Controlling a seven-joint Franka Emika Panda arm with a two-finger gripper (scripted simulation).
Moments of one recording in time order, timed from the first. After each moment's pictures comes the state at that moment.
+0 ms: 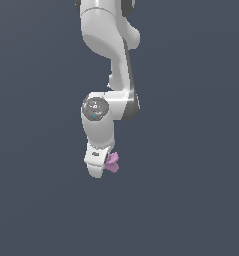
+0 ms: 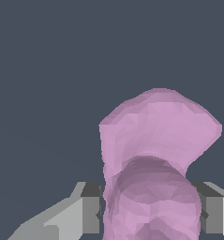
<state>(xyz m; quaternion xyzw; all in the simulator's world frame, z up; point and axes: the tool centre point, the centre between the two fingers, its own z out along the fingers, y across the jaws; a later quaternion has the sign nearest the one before) 0.058 -0.059 0.096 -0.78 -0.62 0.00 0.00</state>
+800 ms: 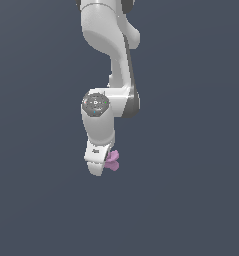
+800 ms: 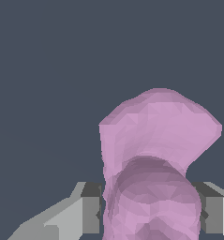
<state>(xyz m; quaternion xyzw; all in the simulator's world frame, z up) 0.053 -0.058 0.105 -0.78 -0.62 0.00 0.00</state>
